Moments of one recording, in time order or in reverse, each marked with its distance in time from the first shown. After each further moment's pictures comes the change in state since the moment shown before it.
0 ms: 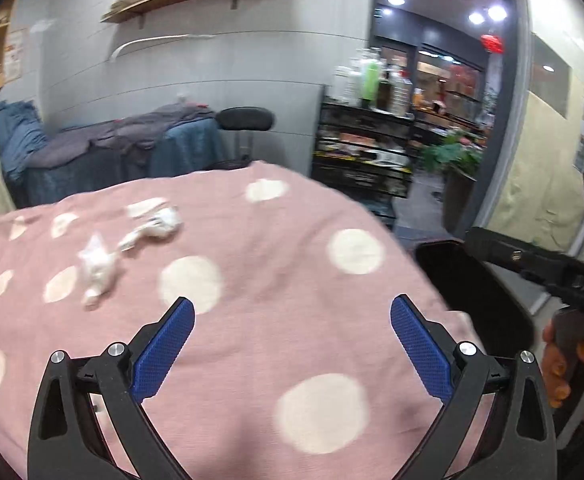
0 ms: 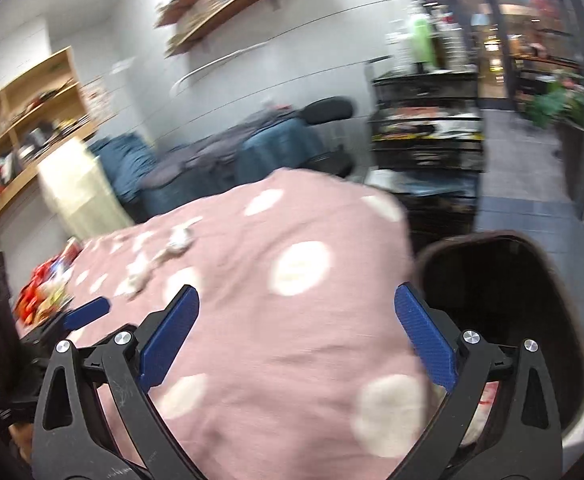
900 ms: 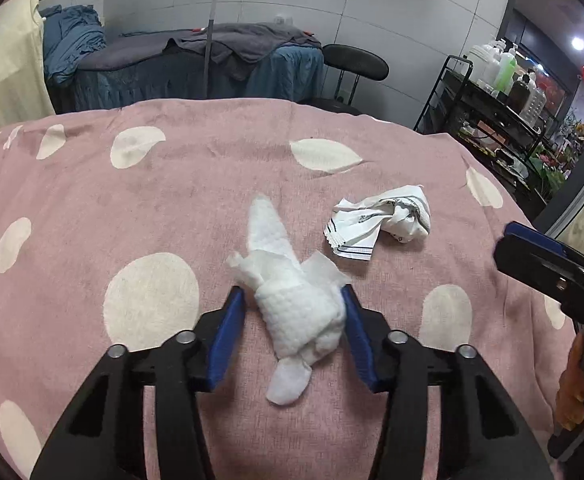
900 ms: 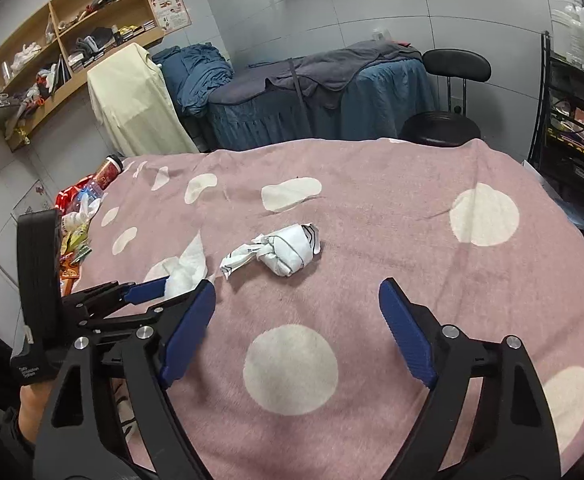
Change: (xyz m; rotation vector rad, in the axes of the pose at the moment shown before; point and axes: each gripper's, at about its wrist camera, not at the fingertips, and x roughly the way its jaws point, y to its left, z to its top) left arm 0.098 0.194 0.017 -0.240 0.229 0.096; right arm 0.234 0.164 0.038 -0.228 0.261 0.173
